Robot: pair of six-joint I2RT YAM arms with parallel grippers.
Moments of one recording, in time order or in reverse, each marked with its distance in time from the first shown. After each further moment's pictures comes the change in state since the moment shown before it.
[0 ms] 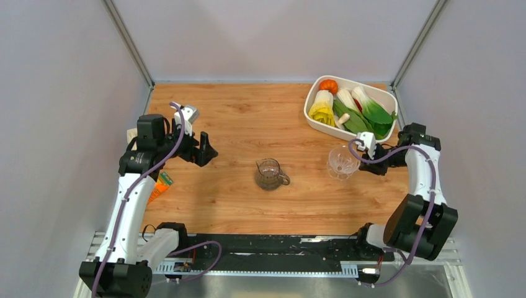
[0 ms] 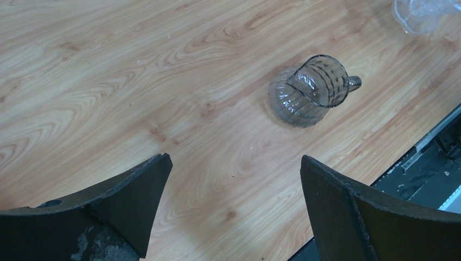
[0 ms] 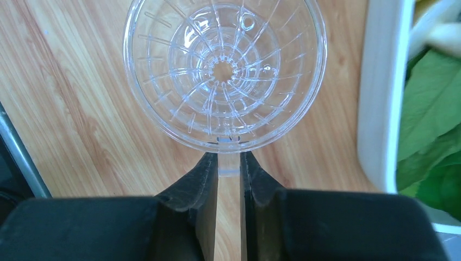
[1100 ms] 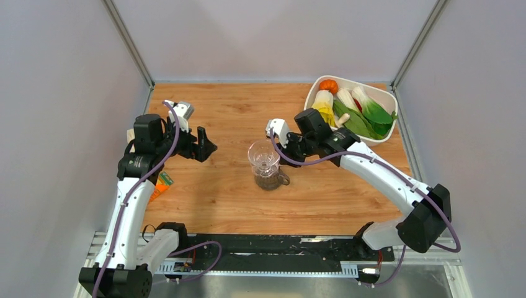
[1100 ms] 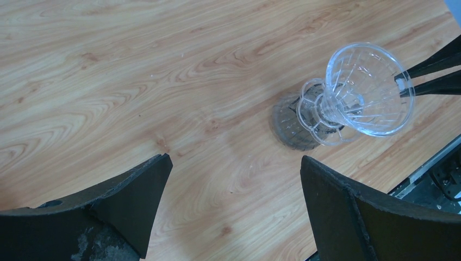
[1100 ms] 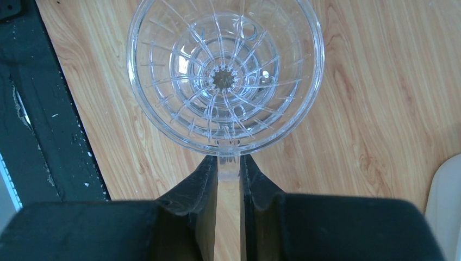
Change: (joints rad) left arm 0.000 -0.038 -0.017 0.090 -0.048 -0.118; right arm 1.082 0.056 0.237 0.471 0.355 1.205
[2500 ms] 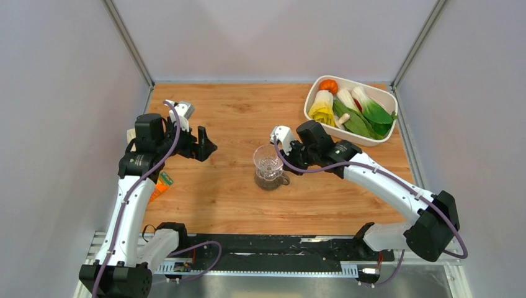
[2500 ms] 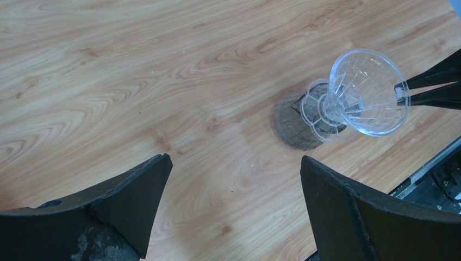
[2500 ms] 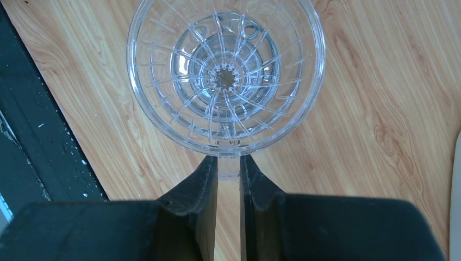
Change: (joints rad) left arm 0.000 0.014 -0.002 0.000 -0.008 -0.003; right arm 0.041 -0.083 -0.176 0.120 0.122 0.135
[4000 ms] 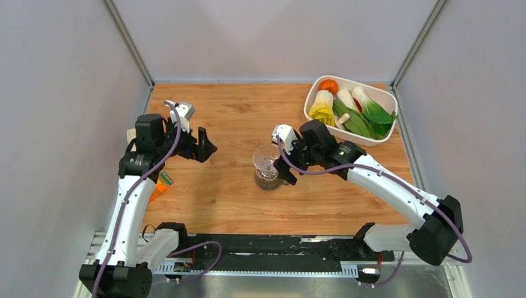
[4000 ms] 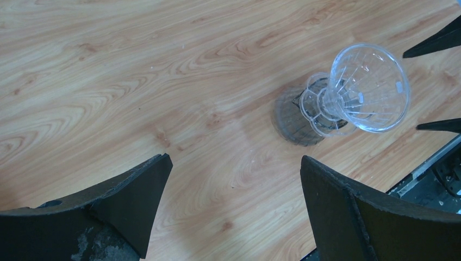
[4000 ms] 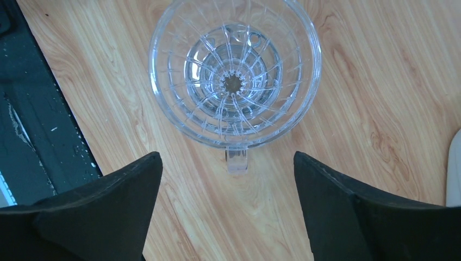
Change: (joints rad) left arm 0.000 0.002 0.000 -0.010 0.000 0.008; right arm 0.004 -0.018 0.000 0.014 -0.014 0.014
